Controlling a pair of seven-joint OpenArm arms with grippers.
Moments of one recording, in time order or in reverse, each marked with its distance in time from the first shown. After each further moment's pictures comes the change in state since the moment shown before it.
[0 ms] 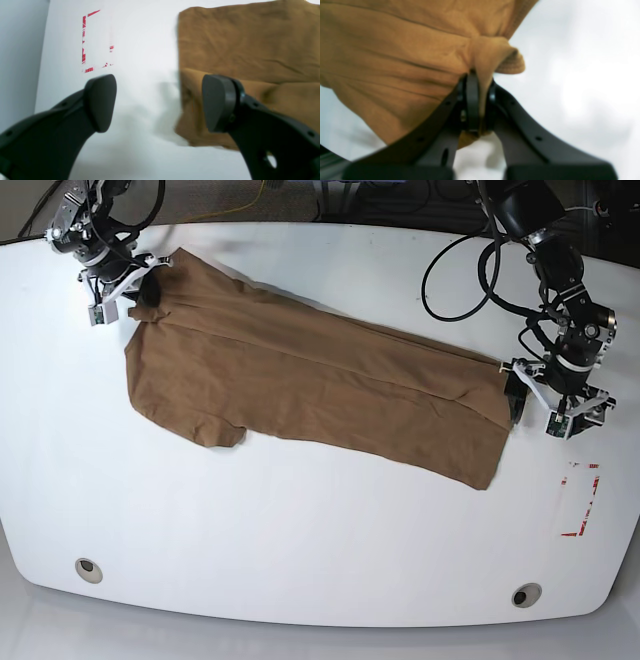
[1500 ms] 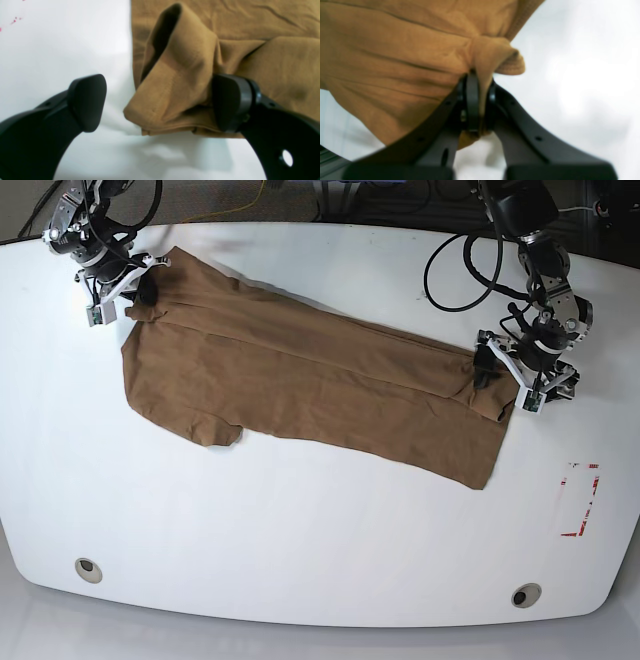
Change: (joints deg) left arm 1.2 -0.2 2.1 -15.1 -2.6 0.2 -2.9; right arm 0.1 0.4 0.0 0.0 -0.3 0.0 -0.2
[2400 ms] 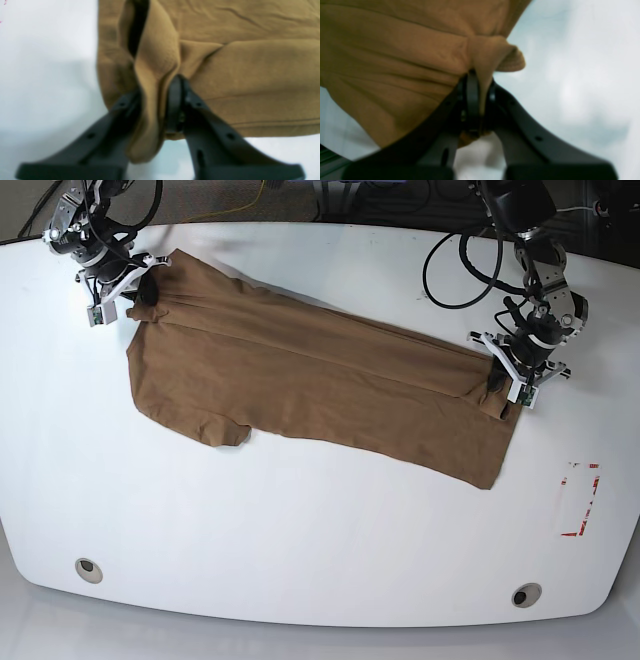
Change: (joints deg) left arm 1.8 0.2 0.3 -0.9 -1.4 -0.9 -1.9; right arm -0.1 0.0 0.0 0.0 0.1 0.0 0.0
